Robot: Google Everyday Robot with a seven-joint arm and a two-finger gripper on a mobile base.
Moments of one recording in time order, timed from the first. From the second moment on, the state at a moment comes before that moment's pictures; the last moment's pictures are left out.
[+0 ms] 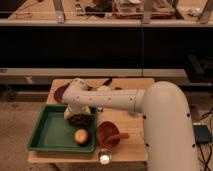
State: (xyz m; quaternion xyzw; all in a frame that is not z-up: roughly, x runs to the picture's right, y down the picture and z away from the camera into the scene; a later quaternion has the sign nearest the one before) arm -0.167 0.146 0.860 -0.13 -0.26 -0.73 0.62
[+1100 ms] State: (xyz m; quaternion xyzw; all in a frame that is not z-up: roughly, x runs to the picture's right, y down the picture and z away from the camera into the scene) arm -0.176 0.144 0.820 -0.09 -0.37 -0.71 0.59
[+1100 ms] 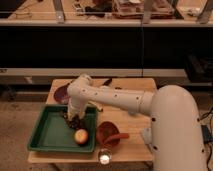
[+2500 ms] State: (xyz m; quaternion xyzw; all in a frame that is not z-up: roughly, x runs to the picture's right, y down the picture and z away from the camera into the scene) arm -0.086 -0.073 0.657 0.13 -0.47 -0.52 0.70
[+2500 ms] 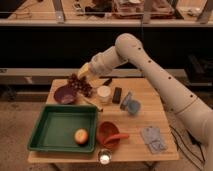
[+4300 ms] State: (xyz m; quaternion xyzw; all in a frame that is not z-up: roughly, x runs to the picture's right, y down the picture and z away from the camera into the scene) arm 0.096 -0.034 0.723 0.17 -0.27 -0.26 0.91
